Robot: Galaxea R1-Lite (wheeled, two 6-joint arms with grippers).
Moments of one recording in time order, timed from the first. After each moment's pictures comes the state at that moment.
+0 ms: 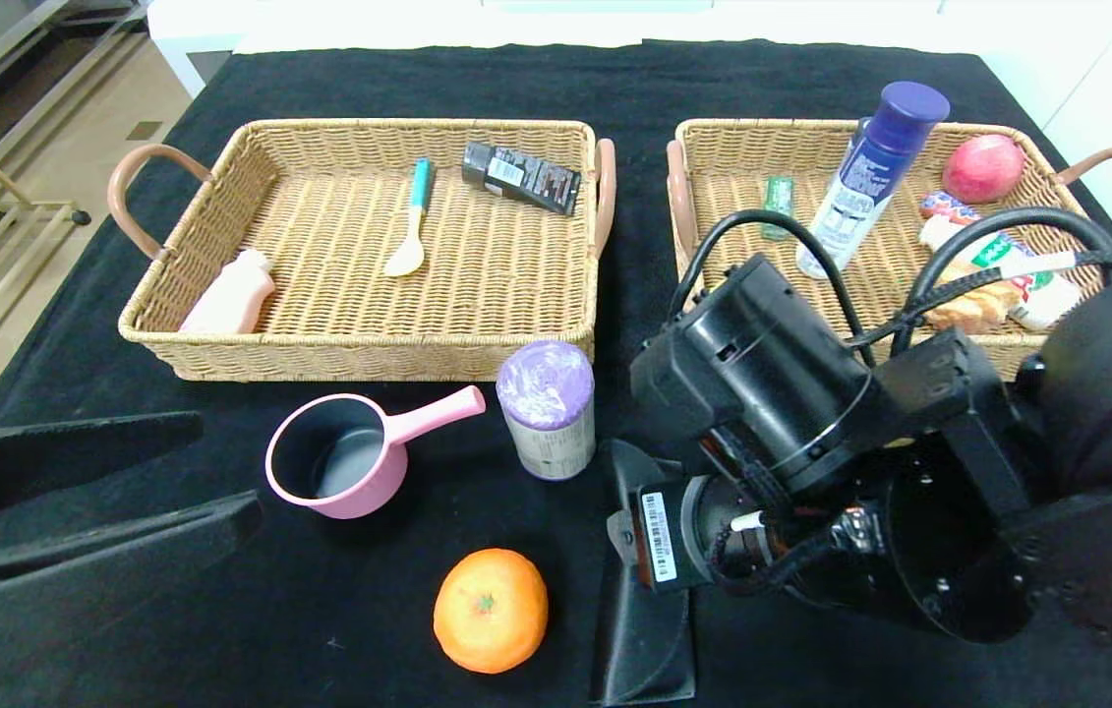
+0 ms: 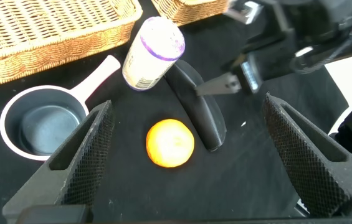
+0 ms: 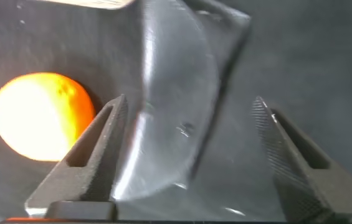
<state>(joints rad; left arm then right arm) -0.48 0.92 -0.79 -0.01 -0.28 -0.12 0.98 1.83 -1.53 0.58 -0.42 0.61</state>
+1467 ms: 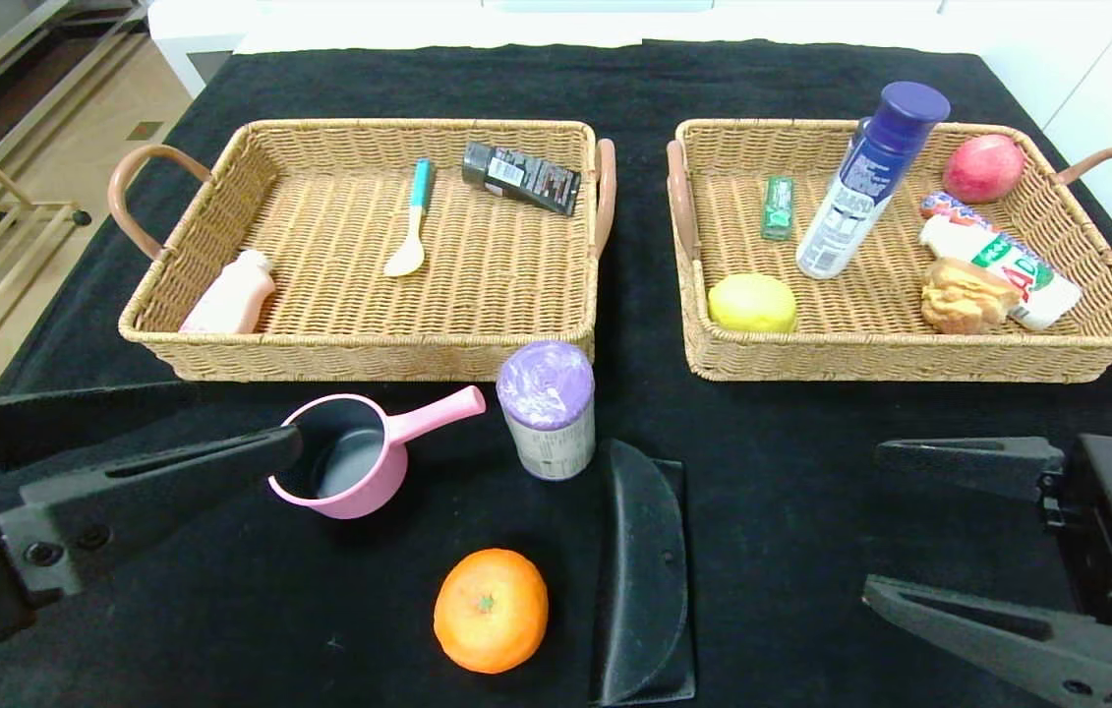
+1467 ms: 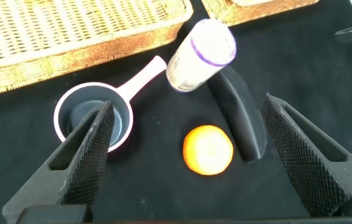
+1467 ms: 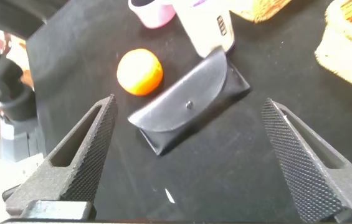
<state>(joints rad) -0.48 0.99 -0.84 0.01 -0.10 -0.10 0.49 1.20 -0.61 -0.42 0.56 -0.07</state>
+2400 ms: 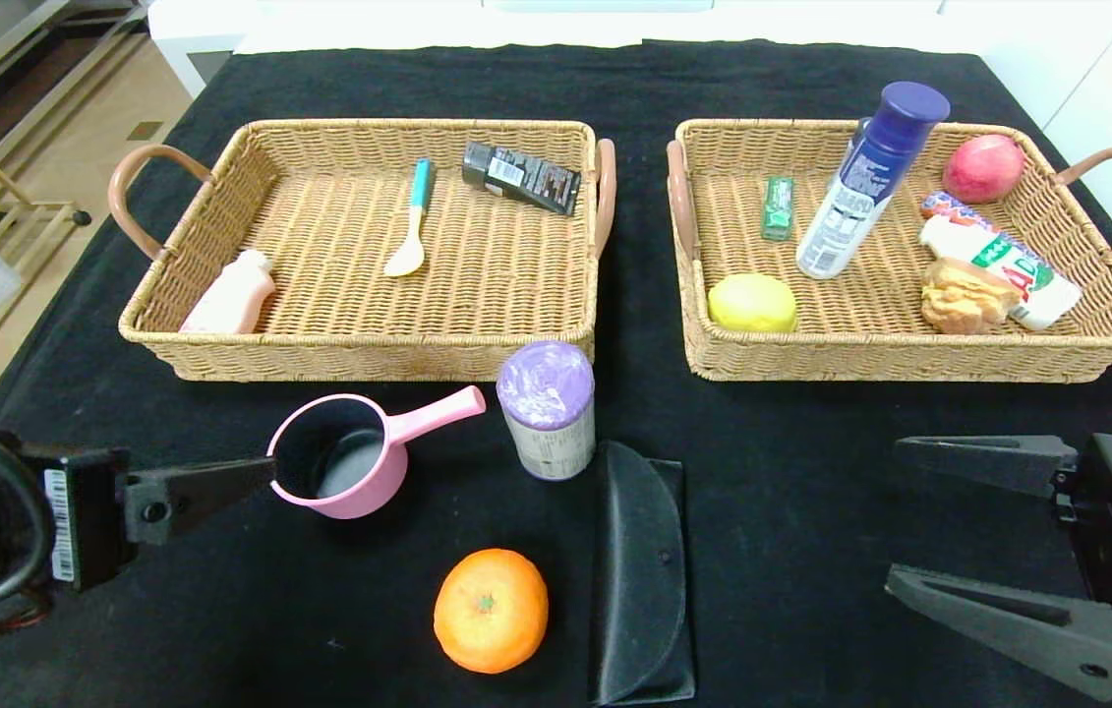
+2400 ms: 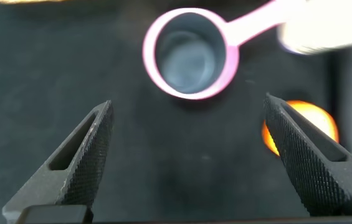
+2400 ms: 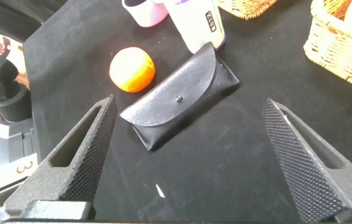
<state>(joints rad) -0.41 1.11 -0.95 0.31 0.21 -0.19 0.40 1.19 -0.57 -0.46 0.65 -0.07</state>
